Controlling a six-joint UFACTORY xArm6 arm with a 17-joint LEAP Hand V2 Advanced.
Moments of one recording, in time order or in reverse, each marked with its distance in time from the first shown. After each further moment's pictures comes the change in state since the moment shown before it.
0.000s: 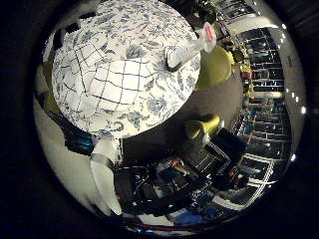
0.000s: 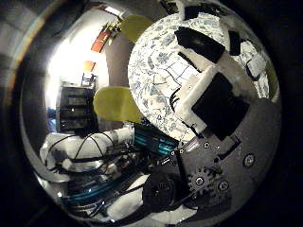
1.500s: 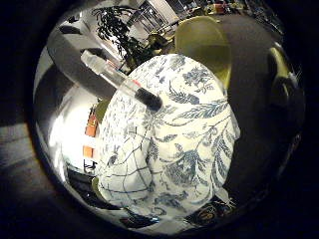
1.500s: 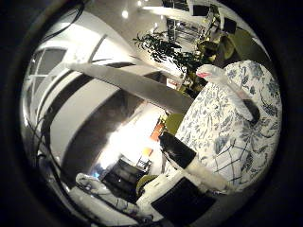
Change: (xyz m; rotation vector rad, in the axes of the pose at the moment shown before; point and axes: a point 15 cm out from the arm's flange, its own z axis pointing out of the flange) arm 0.252 0.052 0.114 1.023 -0.701 0.663
